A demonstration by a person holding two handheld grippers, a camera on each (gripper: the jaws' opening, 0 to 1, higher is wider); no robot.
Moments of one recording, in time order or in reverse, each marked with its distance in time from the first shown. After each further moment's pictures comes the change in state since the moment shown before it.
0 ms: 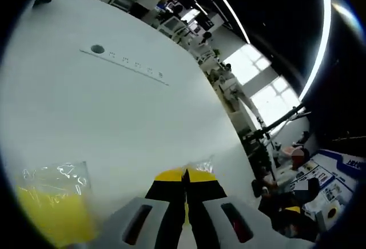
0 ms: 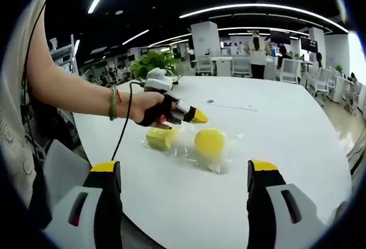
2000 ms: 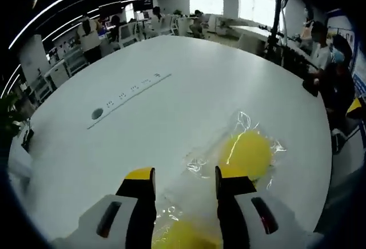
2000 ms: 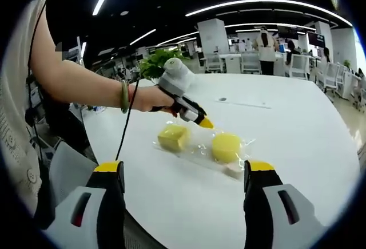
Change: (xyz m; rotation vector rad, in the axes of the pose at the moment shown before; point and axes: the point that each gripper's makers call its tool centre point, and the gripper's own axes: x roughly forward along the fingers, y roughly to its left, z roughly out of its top) left arm -0.030 0.045 0.011 0.855 0.190 0.269; right arm 0.020 0.027 0.000 0.009 0.007 0.087
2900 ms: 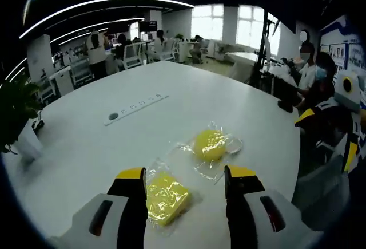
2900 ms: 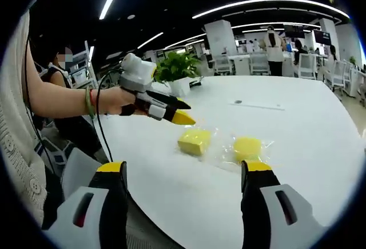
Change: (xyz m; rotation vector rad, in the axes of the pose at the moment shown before) left arm -0.129 -0.017 -0.026 -0.097 -0.202 -0.041; right arm -0.001 0.051 0.005 0.017 -0.026 0.070
